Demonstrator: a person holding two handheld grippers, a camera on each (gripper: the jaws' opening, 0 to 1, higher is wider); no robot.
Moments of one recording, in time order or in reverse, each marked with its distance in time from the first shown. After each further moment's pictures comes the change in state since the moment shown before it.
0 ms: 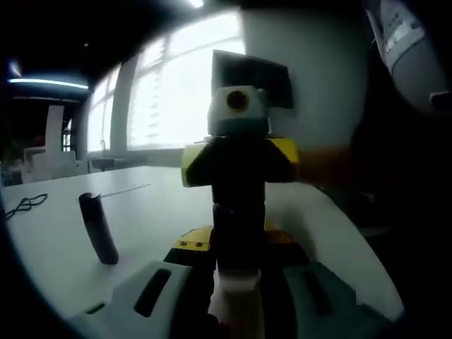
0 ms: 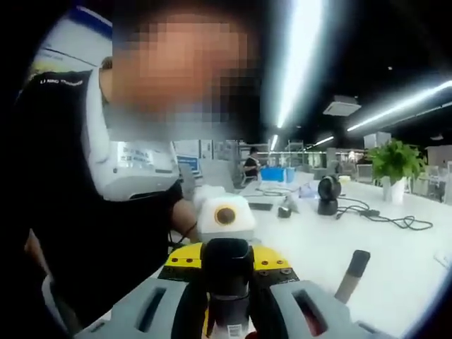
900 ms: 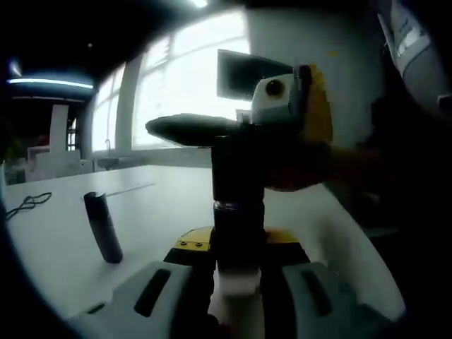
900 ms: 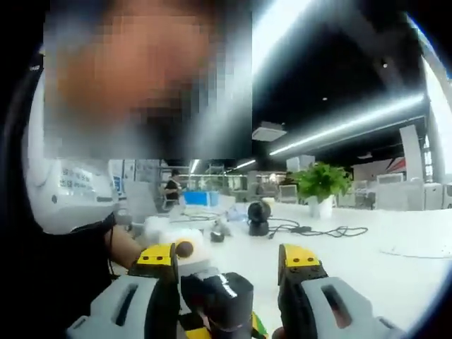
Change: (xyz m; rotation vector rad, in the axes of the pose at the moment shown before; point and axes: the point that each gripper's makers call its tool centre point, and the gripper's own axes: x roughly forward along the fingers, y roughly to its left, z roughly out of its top) left arm 0.000 0.005 0.000 -0.001 0.003 0.032; right arm 0.002 -0.008 0.028 -0.007 -0.160 -0.557
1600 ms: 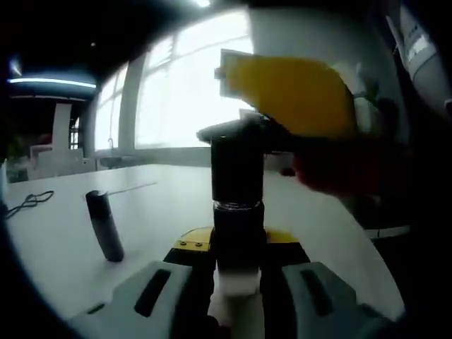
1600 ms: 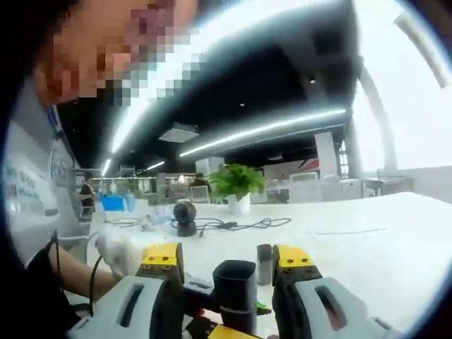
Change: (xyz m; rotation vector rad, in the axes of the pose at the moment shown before) left arm 0.001 0.003 -0.001 -0.006 0.003 0.020; right arm -0.023 -0.017 -0.008 0.018 0.026 -0.615
